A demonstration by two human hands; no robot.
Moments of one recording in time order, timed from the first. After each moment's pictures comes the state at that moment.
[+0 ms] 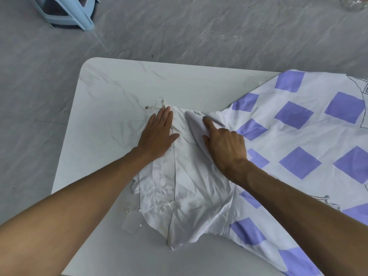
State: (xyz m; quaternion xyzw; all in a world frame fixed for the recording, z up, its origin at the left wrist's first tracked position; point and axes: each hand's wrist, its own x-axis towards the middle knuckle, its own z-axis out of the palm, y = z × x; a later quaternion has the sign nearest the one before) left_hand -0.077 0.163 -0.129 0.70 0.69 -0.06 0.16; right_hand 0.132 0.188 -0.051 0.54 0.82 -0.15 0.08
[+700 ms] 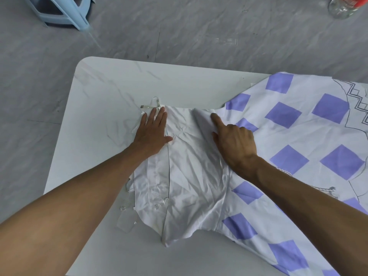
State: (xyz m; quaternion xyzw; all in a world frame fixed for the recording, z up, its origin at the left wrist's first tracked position) left_hand -0.076 0.166 -0.131 0.68 0.70 -0.15 0.17; right_hand 0.163 0.197 -0.035 0.55 0.82 -0.10 0.11
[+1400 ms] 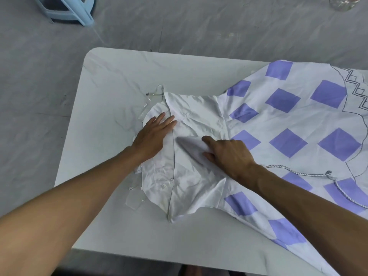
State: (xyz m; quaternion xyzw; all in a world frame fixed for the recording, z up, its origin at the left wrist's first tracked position) left_hand -0.080 0.099 -0.106 0.78 0.60 -0.04 0.18; right_hand 0.180 0.125 -0.035 0.42 0.88 -0.17 0.14
